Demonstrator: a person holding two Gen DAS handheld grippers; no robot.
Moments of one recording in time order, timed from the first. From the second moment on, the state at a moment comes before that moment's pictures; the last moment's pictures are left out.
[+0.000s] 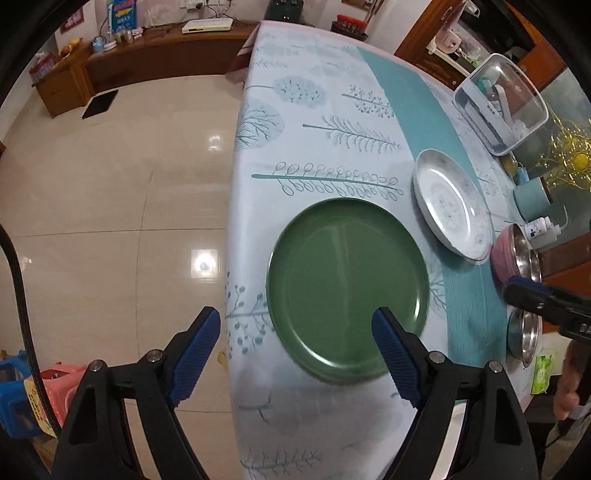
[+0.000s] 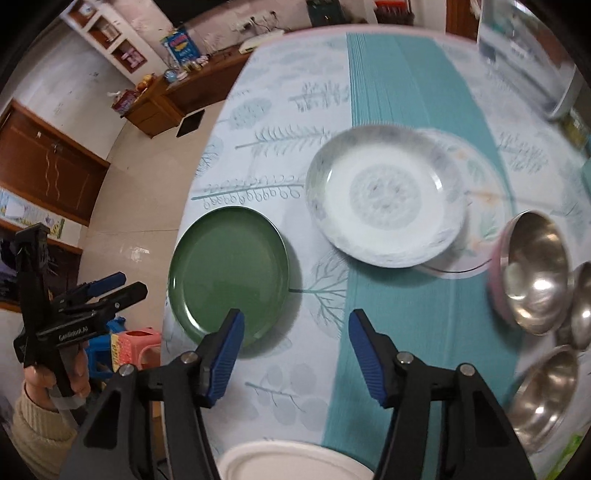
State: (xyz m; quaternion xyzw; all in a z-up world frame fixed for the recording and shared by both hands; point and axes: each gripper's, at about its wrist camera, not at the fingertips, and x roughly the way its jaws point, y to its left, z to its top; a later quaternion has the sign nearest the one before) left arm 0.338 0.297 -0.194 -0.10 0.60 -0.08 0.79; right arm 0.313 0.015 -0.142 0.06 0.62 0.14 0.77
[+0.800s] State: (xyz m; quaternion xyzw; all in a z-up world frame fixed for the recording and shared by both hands) left arm 0.379 0.297 -0.273 -0.16 0.67 -0.13 0.71; right arm 0.358 0.046 -0.240 0.13 0.69 0.14 0.70
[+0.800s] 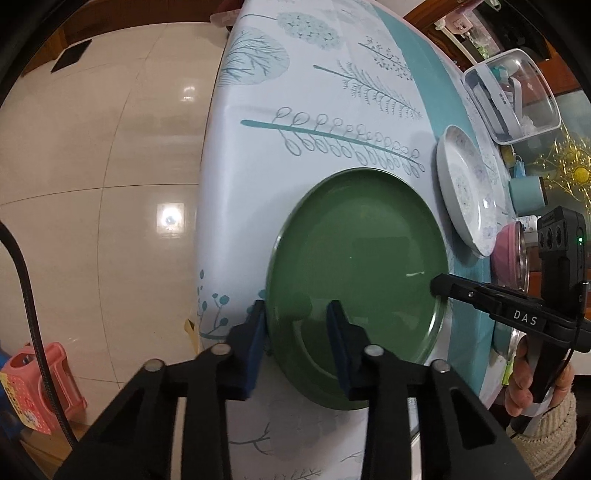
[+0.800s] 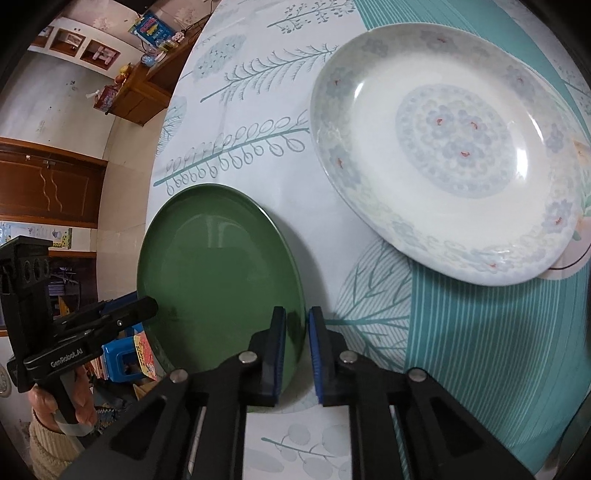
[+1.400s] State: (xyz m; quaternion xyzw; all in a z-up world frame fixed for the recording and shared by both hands) left arm 0.371 0.311 -0.275 -0.17 0.67 -0.13 0.71; right arm 0.357 0.041 -0.244 0.13 0.69 0.16 0.69
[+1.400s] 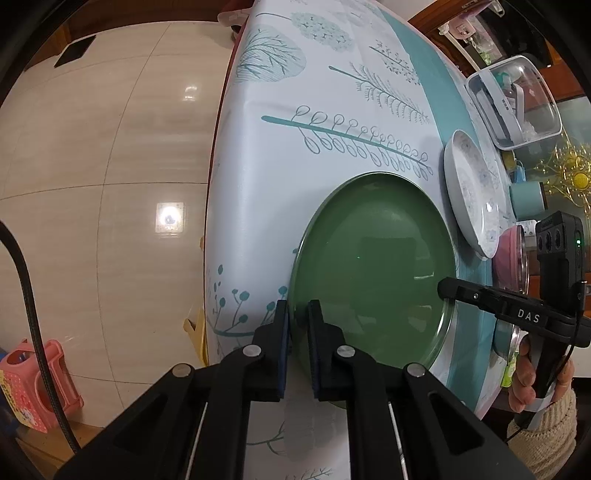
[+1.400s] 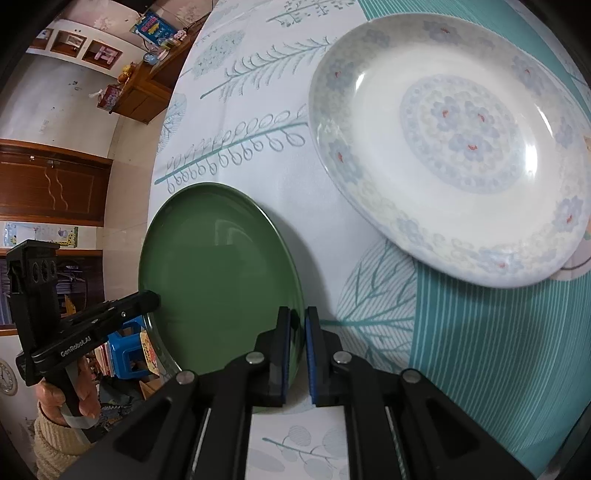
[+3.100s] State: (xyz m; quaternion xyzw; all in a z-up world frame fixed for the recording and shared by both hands) left arm 0.075 0.132 -0.243 -0.12 0.70 -0.09 0.70; right arm 0.065 -0.104 -0.228 0.13 0.71 0.18 0.67
